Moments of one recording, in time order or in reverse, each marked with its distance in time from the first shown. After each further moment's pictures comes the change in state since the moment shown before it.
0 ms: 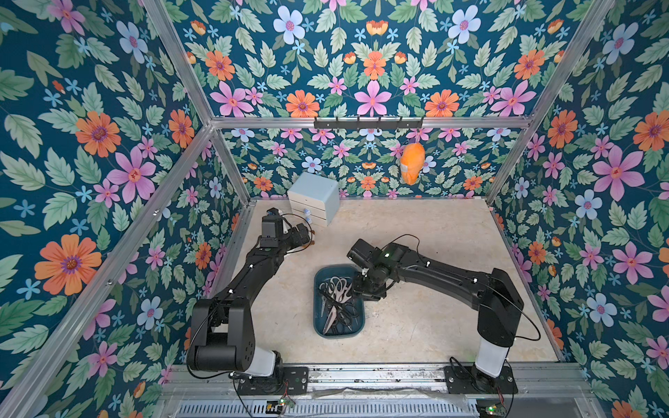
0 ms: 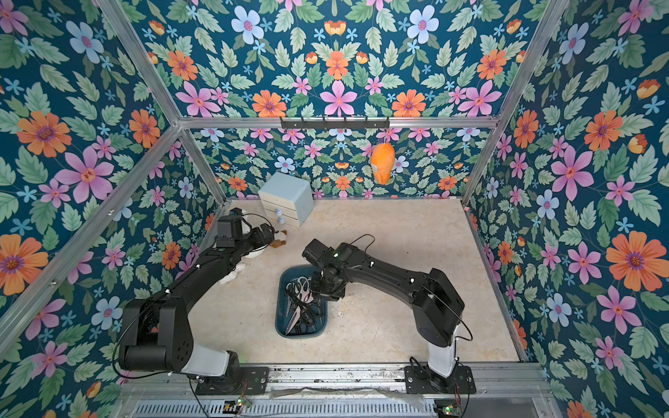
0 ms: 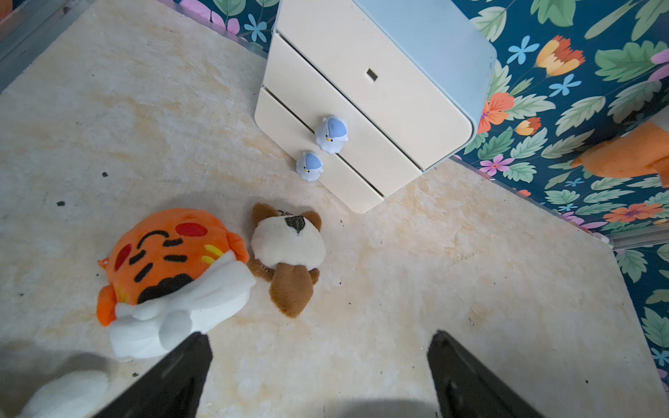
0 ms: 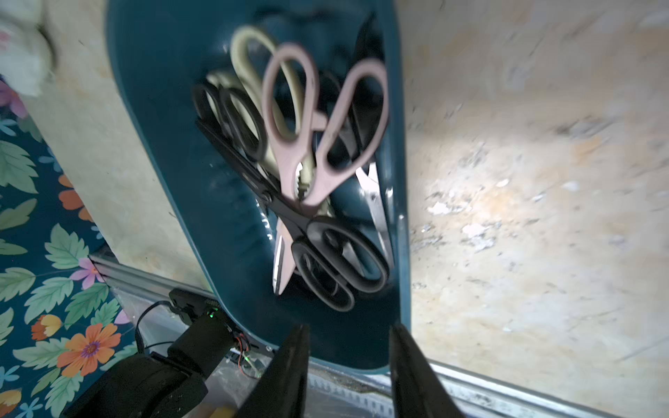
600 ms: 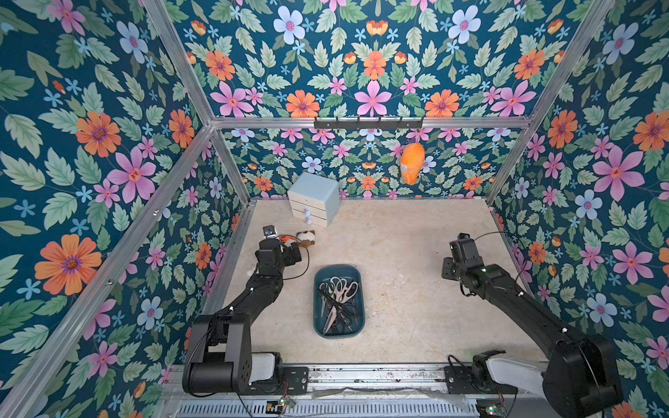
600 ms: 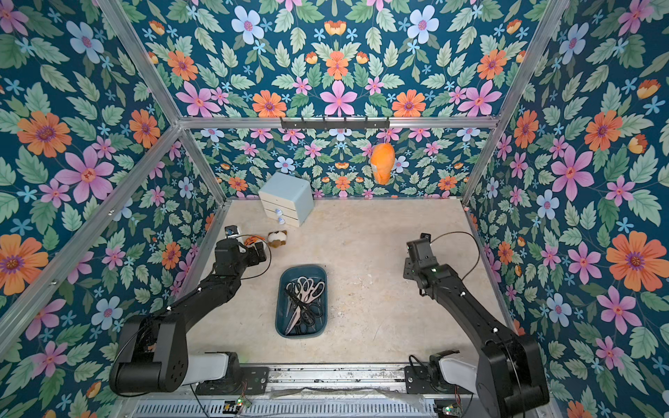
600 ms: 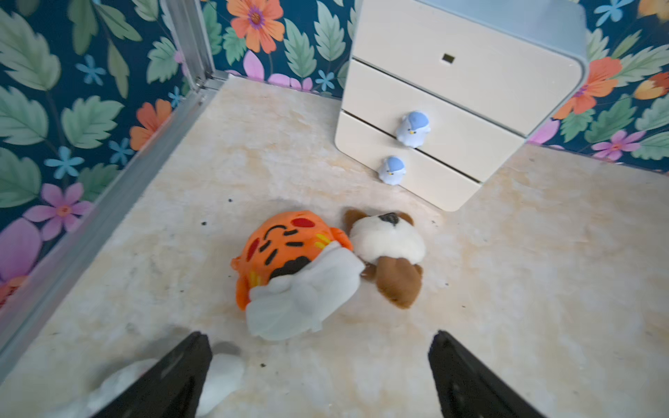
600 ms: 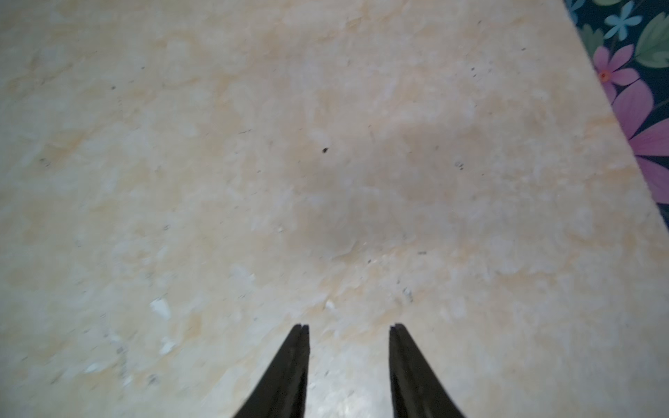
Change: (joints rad) left arm 0.022 -0.129 -0.394 0.423 -0.272 0.272; right arm -0.710 -0.648 -0.878 0.600 0.446 -0.671
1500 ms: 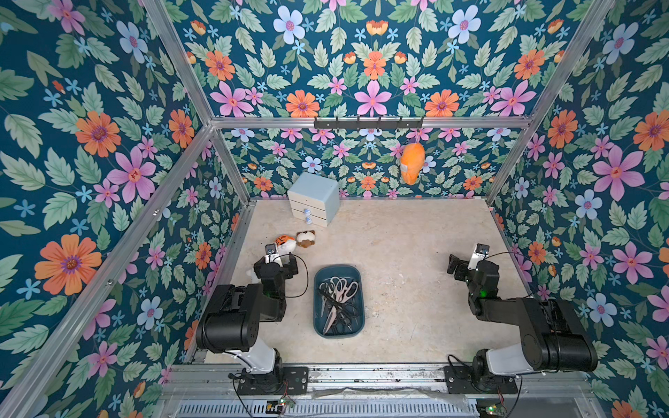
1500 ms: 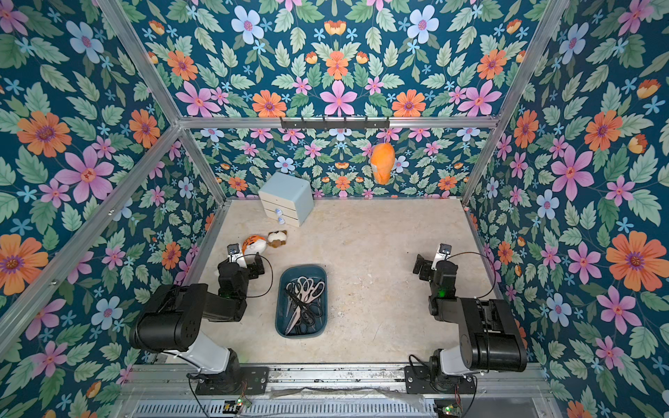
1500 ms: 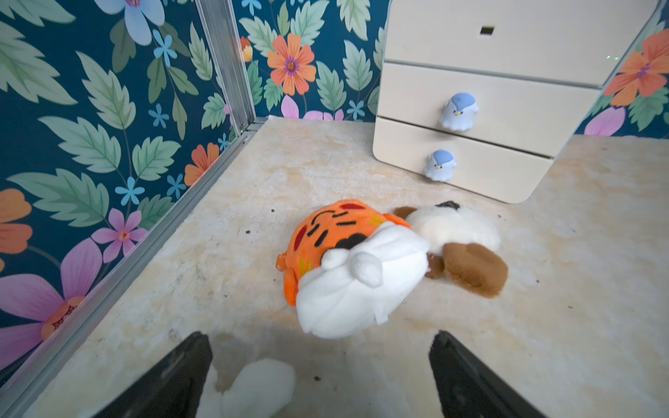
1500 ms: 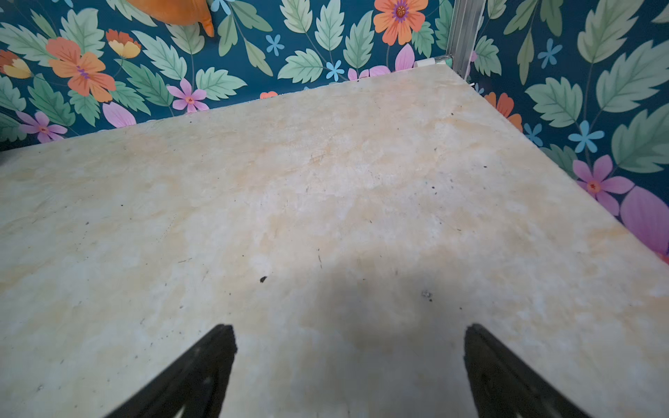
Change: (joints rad) left arm 0.026 0.265 -0.253 0.720 -0.069 0.148; right arm -0.275 0.282 -0.372 1.156 -0.223 -0.177
